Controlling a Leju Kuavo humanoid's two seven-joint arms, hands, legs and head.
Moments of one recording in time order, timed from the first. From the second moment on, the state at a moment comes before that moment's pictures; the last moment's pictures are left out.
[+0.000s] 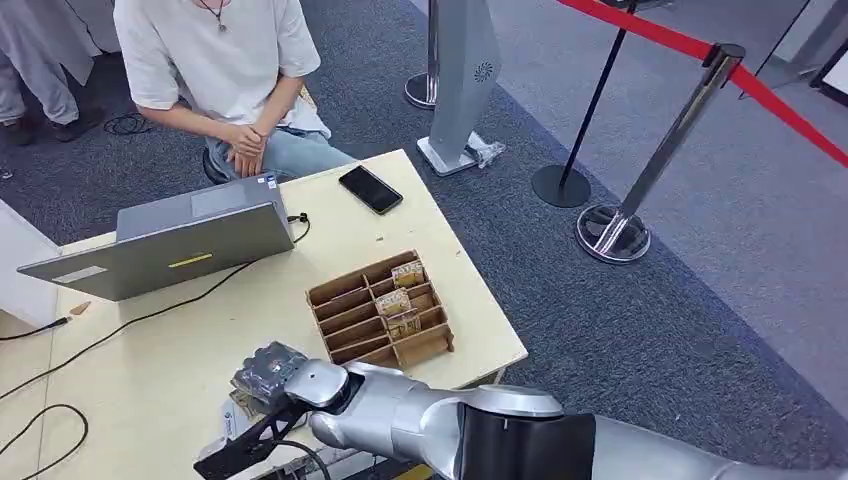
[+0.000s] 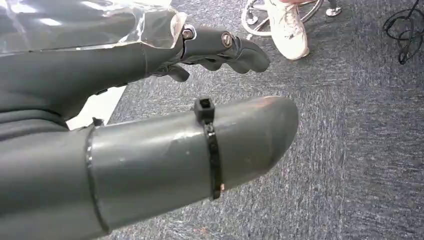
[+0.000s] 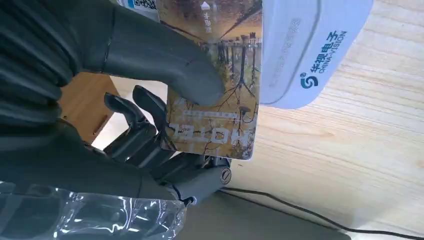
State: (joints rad) left arm -0.06 -0.16 1.22 -0.19 -1.20 0.63 -0.10; right arm -0.71 0.25 1.07 -0.45 0.81 -0.03 0.03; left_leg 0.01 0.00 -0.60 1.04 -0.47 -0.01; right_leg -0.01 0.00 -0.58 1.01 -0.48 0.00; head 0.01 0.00
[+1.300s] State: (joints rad) left arm -0.06 -0.16 1.23 -0.19 -1.18 0.64 -0.09; right arm -0.65 0.12 0.83 -0.97 0.66 0.00 -0.06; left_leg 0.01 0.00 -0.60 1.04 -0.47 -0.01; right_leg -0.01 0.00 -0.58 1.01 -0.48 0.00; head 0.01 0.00
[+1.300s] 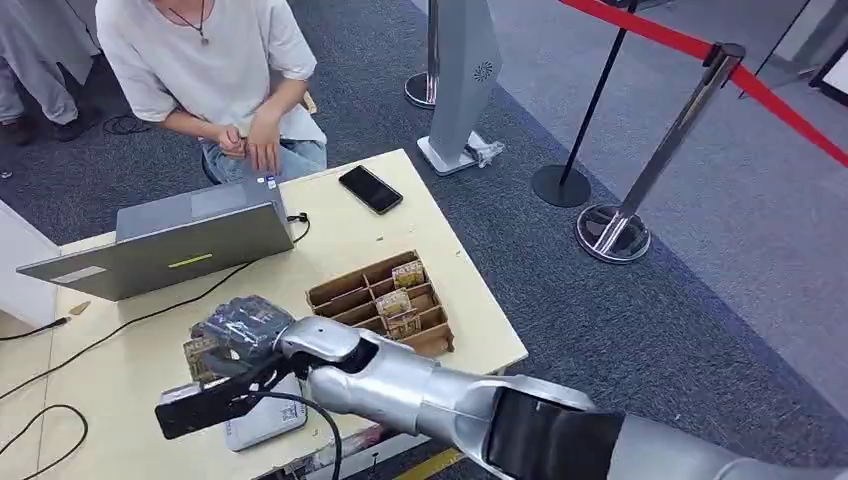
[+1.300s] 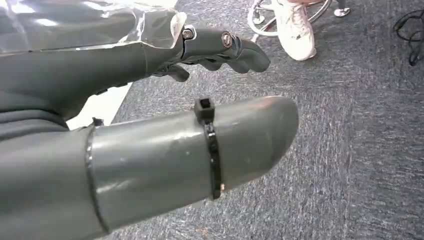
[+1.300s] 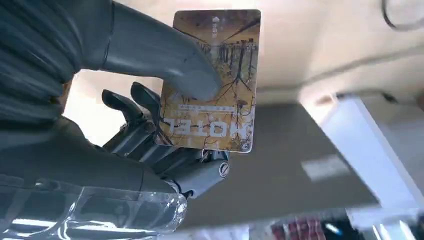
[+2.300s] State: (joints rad) left arm -0.06 -0.17 1.25 -0.19 -1.20 0.67 -0.10; right arm -0.53 0.06 0.54 -1.27 1.27 -0.59 -0.07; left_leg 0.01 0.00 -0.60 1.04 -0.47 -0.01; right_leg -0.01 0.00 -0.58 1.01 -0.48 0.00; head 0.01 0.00
